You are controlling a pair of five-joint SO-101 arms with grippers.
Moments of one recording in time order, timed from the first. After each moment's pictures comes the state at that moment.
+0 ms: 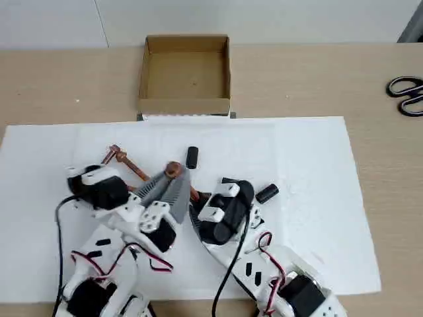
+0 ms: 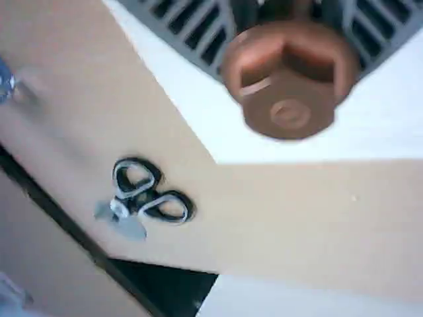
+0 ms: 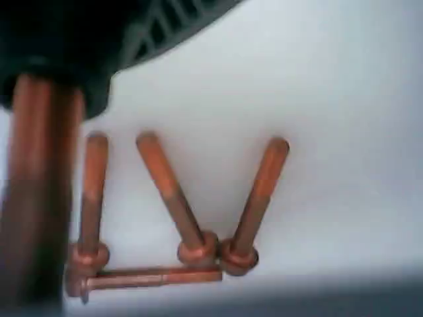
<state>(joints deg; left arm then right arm) 27.5 -103.4 77.4 46.1 32.7 -45.7 -102.9 83.8 45.7 2.2</state>
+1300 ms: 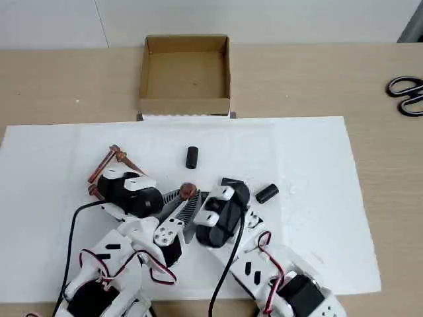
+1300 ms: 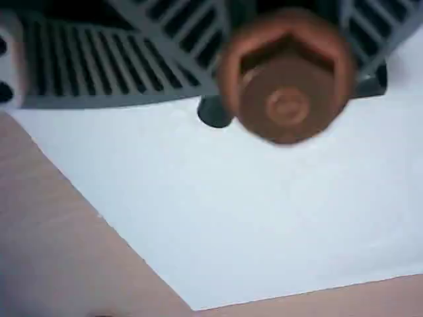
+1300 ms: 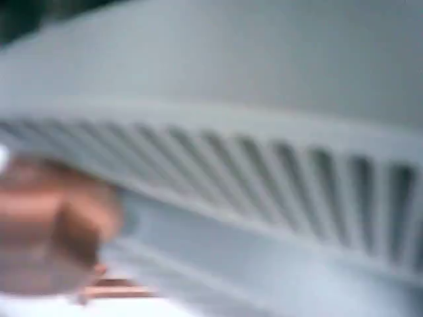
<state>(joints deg) 32.3 -103.9 78.3 58.0 23.6 -43.9 -102.7 82.9 45.5 5.4</state>
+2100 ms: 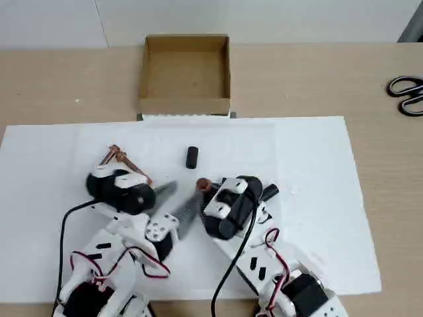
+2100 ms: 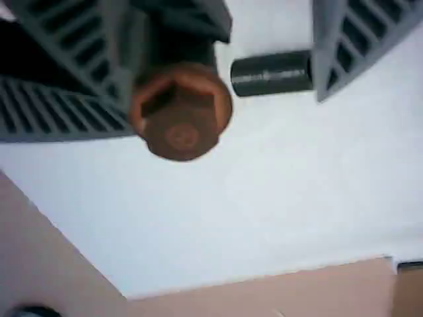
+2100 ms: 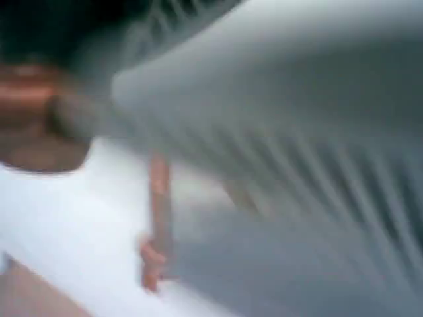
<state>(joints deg) 25.3 -103.5 75.5 59.3 19.5 -40.0 -102.9 83.1 45.4 5.4</state>
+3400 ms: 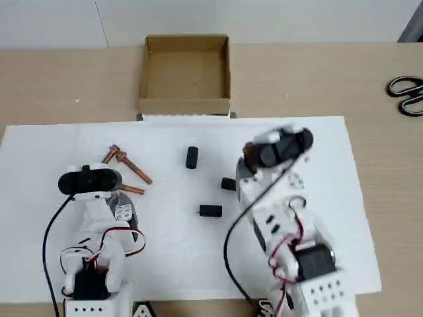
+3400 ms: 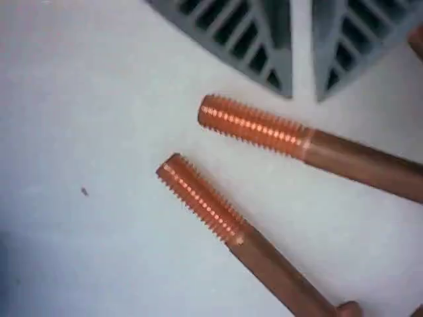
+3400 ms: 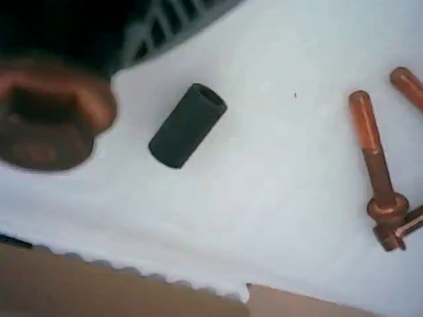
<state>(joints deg) -5.0 -103.4 93.5 61.4 12.1 -20.7 -71.4 63.4 42.7 -6.4</state>
